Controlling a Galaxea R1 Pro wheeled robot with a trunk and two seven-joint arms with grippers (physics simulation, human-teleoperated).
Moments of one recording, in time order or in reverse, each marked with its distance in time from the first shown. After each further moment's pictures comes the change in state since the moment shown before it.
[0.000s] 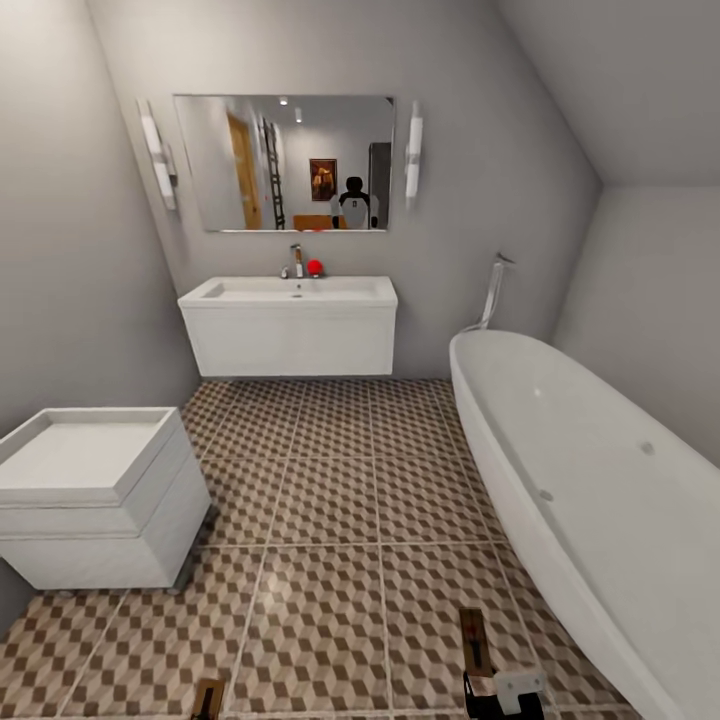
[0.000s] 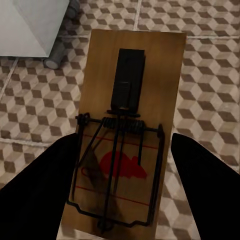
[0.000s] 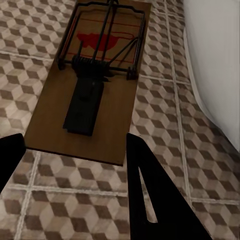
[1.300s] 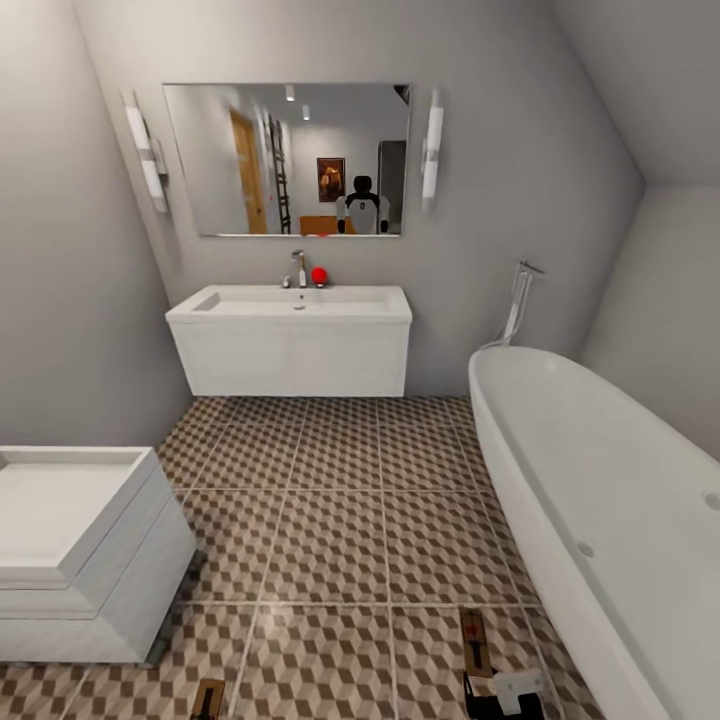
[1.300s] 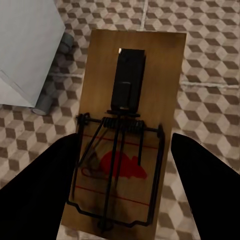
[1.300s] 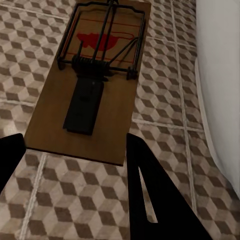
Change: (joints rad) left arm 0.000 0.000 0.000 0.000 0.000 0.000 0.000; right arm 0.000 0.000 0.000 0.001 0.000 0.000 0.000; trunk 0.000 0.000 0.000
